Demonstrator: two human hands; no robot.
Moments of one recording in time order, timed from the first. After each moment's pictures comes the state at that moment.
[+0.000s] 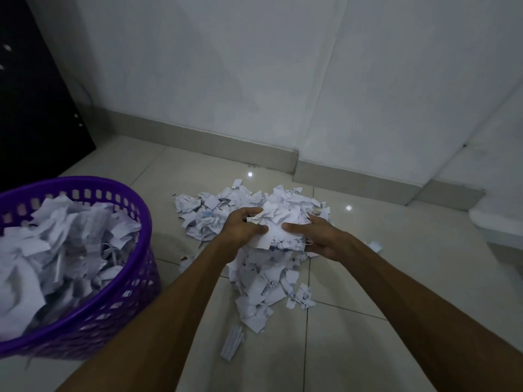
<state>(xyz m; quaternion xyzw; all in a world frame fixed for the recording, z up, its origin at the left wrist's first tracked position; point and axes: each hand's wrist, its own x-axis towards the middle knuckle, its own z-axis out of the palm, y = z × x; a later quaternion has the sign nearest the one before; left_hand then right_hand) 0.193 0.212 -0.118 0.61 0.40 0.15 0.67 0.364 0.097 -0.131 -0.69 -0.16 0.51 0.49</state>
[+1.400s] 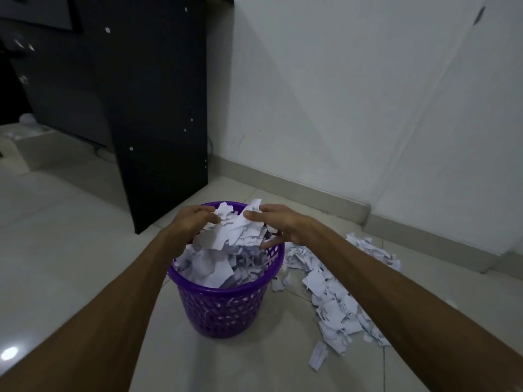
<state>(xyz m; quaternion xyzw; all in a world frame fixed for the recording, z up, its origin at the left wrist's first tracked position) -0.114 0.297 0.007 0.60 0.54 0.26 0.53 0.079 0.231 0.024 -0.68 -0.38 0.51 0.36</state>
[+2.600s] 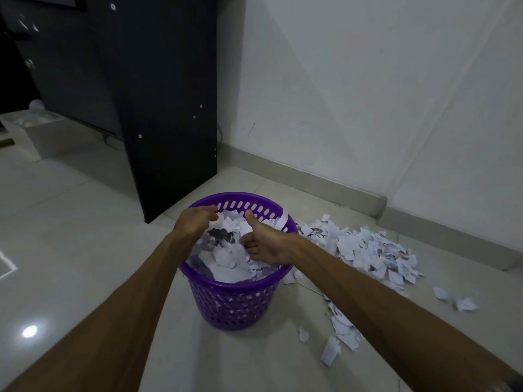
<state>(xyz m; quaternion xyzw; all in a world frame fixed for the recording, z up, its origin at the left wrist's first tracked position) -0.120 0.308 -0.028 0.56 0.57 0.30 0.52 0.035 0.245 -0.035 -0.63 -0.32 0.65 0.28</state>
